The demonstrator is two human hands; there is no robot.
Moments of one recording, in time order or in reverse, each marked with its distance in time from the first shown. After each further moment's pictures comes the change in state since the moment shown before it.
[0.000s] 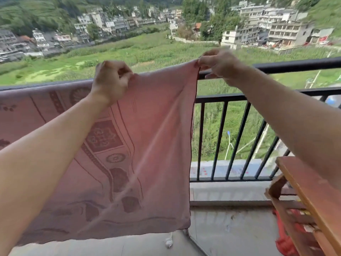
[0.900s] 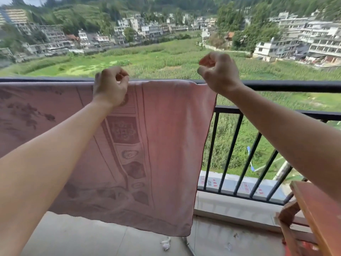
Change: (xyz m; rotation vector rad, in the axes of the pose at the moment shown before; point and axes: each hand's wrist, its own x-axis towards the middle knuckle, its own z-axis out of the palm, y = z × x) left_hand -0.012 -0.221 -0.178 0.118 0.201 -0.223; right_hand 0.053 -0.142 0.252 -0.369 0.238 -0.326
